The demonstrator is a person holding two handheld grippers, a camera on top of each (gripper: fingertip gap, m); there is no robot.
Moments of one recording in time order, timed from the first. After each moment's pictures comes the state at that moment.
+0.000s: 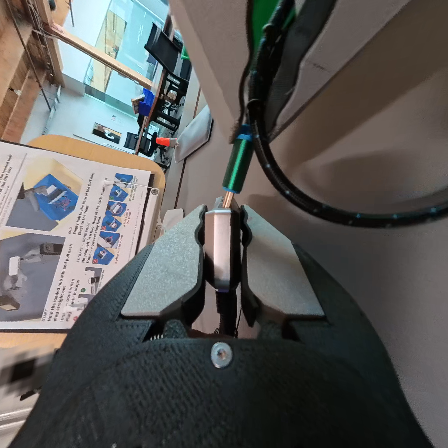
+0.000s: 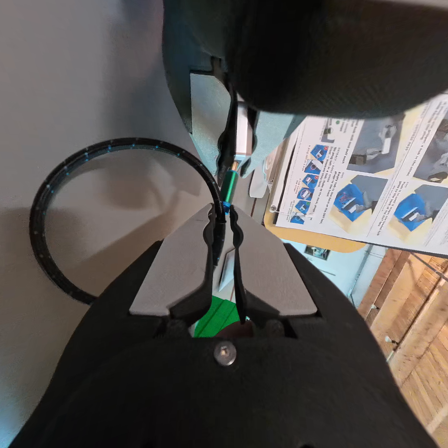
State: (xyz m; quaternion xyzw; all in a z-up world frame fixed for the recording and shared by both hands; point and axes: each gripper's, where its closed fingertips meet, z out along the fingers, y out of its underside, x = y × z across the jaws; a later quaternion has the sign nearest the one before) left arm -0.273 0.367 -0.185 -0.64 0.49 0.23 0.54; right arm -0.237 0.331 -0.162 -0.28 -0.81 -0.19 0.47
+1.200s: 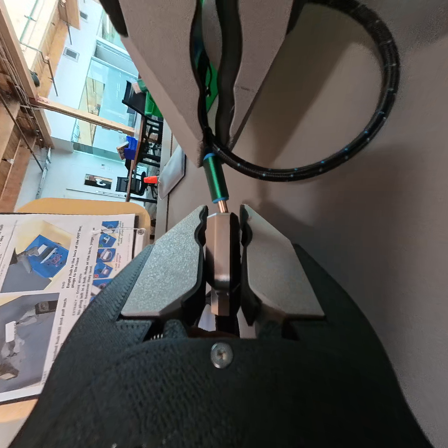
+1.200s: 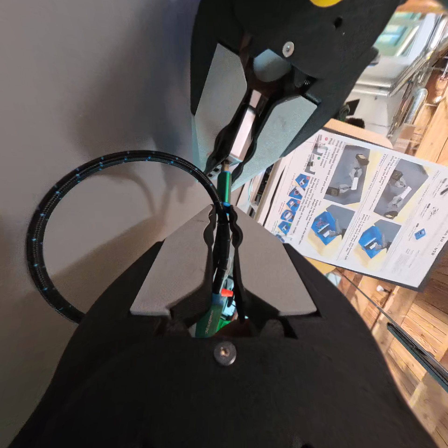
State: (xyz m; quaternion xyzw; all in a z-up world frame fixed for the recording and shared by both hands) left arm -0.237 0.346 -0.200 -0.58 0.58 0.21 0.53; right arm -0.221 0.325 -0.173 -0.17 -0.83 -0.19 0.50
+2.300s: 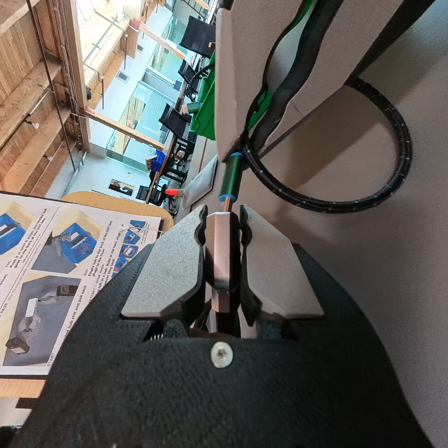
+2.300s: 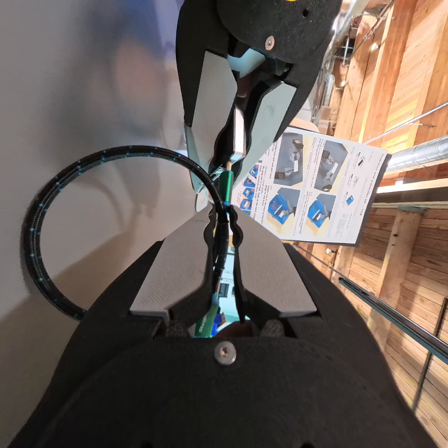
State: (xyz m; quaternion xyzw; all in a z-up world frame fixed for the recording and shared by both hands) left arm -0.240 0.344 -0.163 -0.56 0.53 0.19 0.61; right arm -0.224 0.318 -0.146 -0.17 -0.74 -0.22 0.62
